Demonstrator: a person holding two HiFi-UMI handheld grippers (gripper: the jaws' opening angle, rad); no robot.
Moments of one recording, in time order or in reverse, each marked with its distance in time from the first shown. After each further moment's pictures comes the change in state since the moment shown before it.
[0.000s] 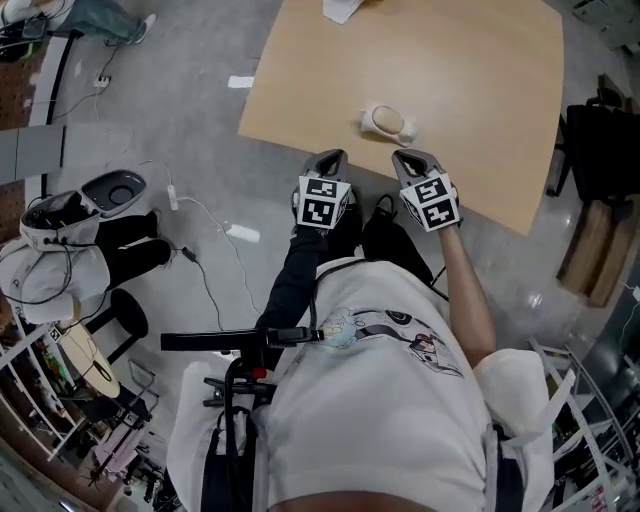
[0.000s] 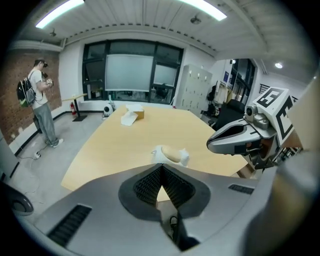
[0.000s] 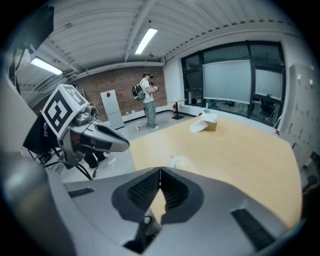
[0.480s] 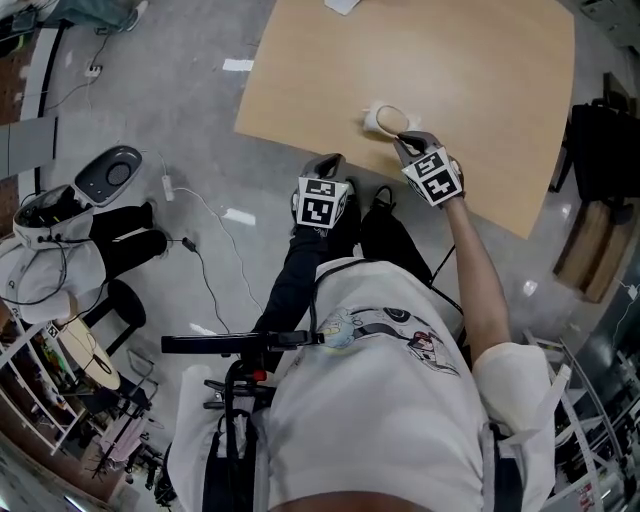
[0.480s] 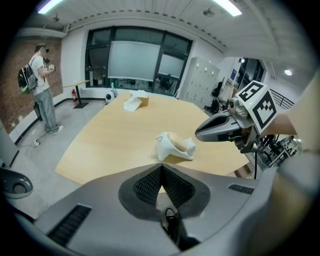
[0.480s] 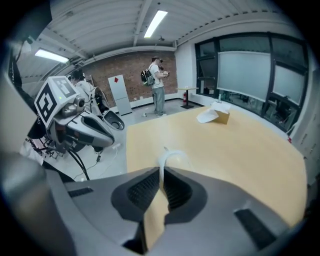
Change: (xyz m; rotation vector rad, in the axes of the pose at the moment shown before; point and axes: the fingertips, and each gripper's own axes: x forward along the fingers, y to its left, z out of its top) left arm 0.025 0.016 -0.037 -0.077 0.110 -0.012; right arm 0.062 -0.033 -0.015 -0.119 0.136 0.091
